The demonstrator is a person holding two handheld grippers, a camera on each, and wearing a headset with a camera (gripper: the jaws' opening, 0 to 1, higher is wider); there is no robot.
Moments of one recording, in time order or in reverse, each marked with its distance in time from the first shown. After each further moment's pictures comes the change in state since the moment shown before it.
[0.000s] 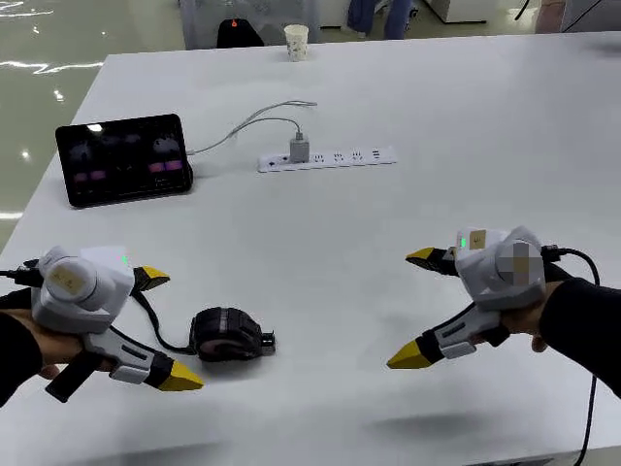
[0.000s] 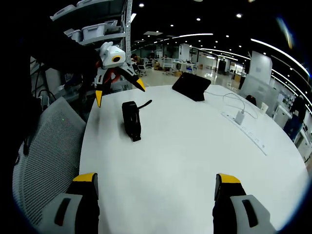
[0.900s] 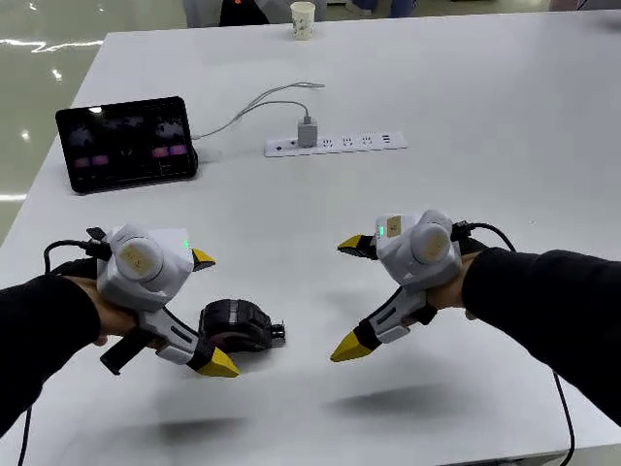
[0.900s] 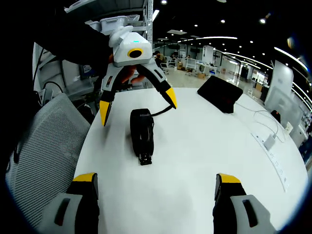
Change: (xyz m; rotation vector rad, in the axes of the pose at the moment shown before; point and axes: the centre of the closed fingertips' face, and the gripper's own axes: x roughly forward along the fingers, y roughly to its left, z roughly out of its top) left arm 0.036 -0.002 0.009 0.094 0.064 -0.081; right arm 0.086 0.025 0.041 -0.127 0.022 0.178
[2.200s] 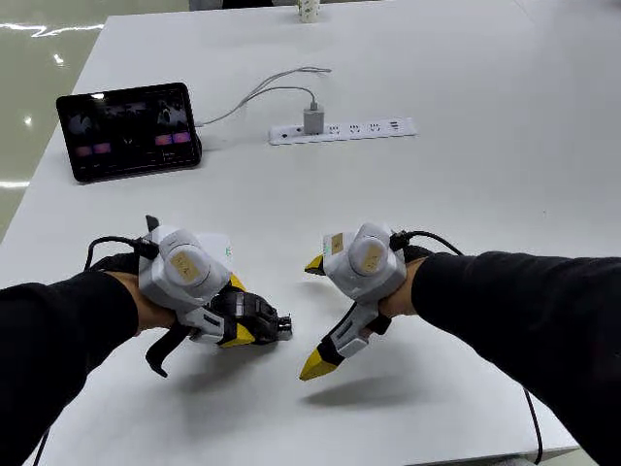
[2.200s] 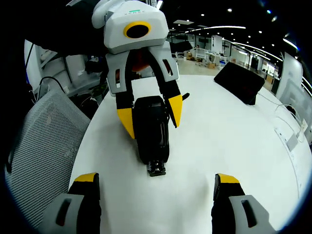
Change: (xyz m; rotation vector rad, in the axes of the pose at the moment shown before) left arm 0.026 0.001 -0.010 0.101 0.104 -0.025; right arm 0.058 0.018 -0.004 0.001 0.083 0.089
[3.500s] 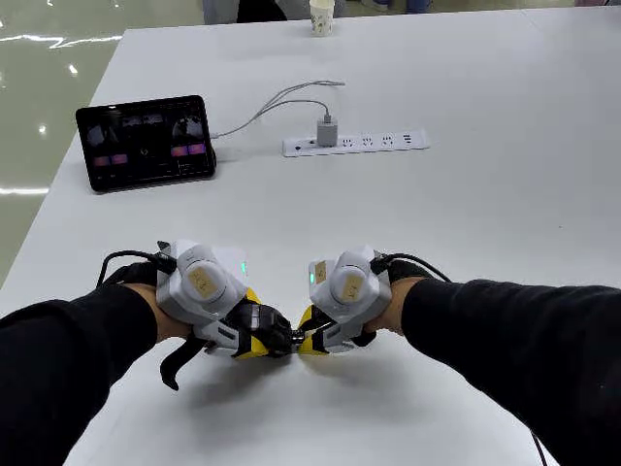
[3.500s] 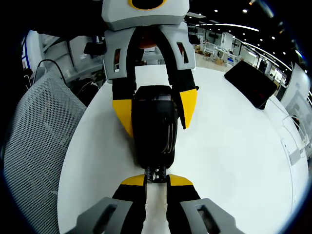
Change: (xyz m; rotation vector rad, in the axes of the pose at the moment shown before) left arm 0.003 0.000 -0.003 0.015 -0.012 -0.003; right arm 0.028 0.001 -0.004 -0.084 0.095 0.002
